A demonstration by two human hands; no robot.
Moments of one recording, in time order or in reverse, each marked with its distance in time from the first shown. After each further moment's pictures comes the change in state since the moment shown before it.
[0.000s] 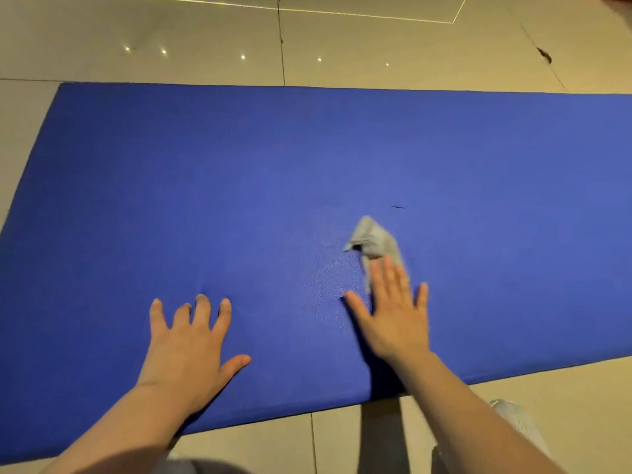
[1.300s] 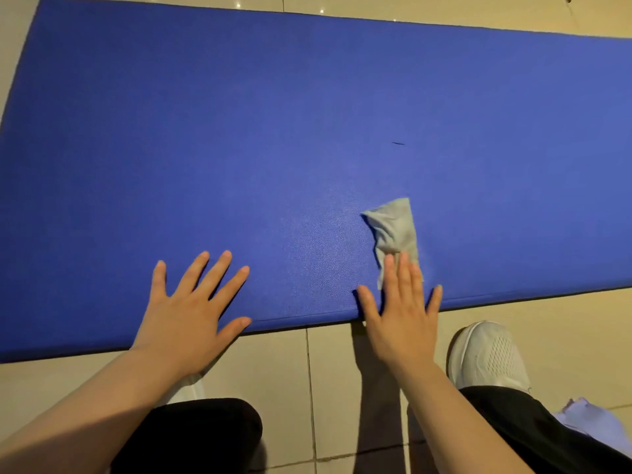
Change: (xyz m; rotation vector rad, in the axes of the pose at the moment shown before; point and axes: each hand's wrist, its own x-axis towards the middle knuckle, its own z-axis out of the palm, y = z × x) left_hand -0.049 0.022 0.033 -0.078 0.142 0.022; right_hand -0.105 0.018 0.036 0.018 0.075 0.102
